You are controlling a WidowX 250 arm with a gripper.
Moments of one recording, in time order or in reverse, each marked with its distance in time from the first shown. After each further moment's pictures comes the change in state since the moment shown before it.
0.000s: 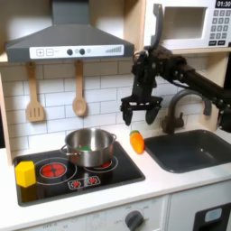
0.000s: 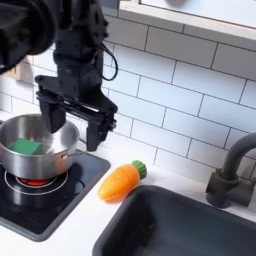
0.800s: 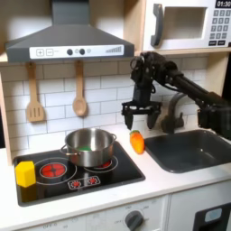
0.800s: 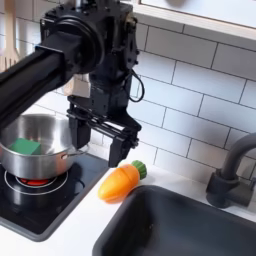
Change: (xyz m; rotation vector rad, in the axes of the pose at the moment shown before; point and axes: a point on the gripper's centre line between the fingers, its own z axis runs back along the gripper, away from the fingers) arm 0.020 -0.017 -0.029 -0.023 0.130 -0.069
